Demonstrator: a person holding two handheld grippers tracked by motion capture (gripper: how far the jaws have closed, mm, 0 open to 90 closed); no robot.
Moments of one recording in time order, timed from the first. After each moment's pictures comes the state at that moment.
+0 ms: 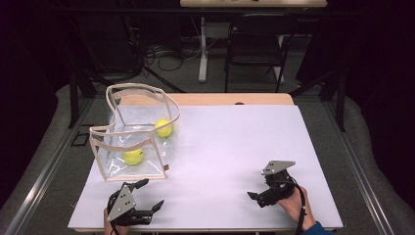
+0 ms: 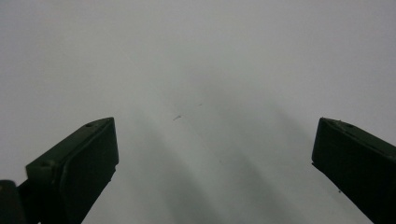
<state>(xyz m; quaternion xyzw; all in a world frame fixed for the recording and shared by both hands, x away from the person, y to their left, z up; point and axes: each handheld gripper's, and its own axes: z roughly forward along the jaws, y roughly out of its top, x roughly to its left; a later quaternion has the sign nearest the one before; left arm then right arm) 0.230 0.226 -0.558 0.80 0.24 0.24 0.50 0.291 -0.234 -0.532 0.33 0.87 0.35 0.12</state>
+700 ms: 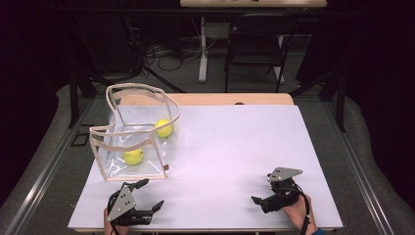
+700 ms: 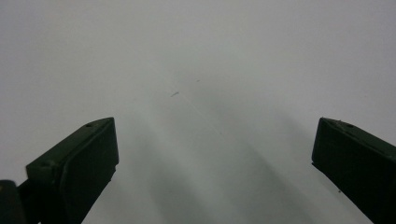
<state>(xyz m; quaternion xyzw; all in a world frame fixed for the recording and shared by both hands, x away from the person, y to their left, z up) 0.230 0.226 -0.558 0.80 0.24 0.24 0.50 0.275 -0.248 -0.546 0.34 0.86 0.36 0.13</state>
